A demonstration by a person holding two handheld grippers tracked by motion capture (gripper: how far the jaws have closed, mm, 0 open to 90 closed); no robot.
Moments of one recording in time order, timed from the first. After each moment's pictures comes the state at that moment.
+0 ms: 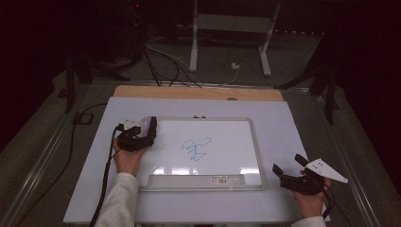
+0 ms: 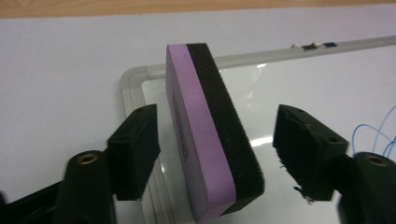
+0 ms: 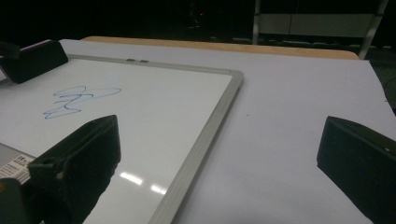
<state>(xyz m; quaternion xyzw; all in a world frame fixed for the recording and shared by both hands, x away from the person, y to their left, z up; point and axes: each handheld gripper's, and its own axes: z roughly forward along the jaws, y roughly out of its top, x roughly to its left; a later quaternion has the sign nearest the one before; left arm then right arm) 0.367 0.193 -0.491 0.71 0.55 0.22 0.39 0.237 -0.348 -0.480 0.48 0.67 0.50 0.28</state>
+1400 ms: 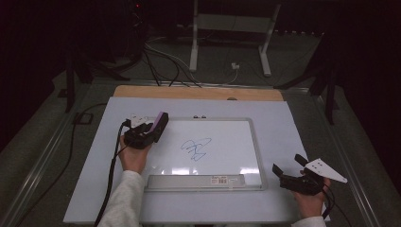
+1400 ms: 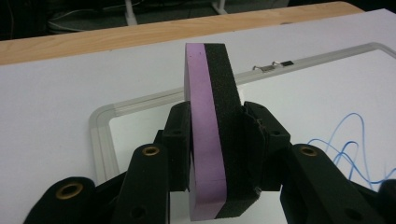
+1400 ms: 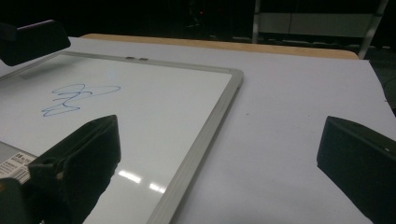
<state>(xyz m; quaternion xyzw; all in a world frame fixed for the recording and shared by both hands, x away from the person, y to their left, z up) 0.361 0.168 -0.464 0.73 0.50 0.23 0.41 0.237 -0.347 -0.480 0.47 0.67 0.49 0.28</state>
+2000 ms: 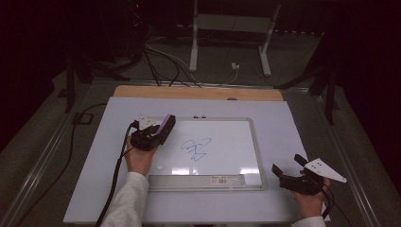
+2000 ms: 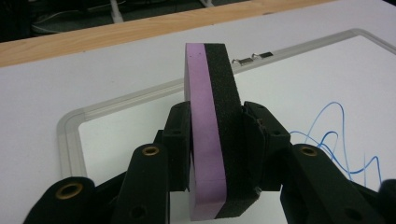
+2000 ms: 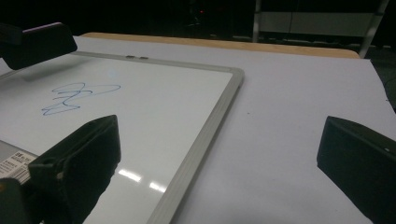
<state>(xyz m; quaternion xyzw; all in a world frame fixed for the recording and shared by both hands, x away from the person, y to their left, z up) 0.359 0.147 -0.468 0.75 0.47 0.22 0.41 0.237 -0.346 -0.481 0.47 0.68 0.49 0.28</state>
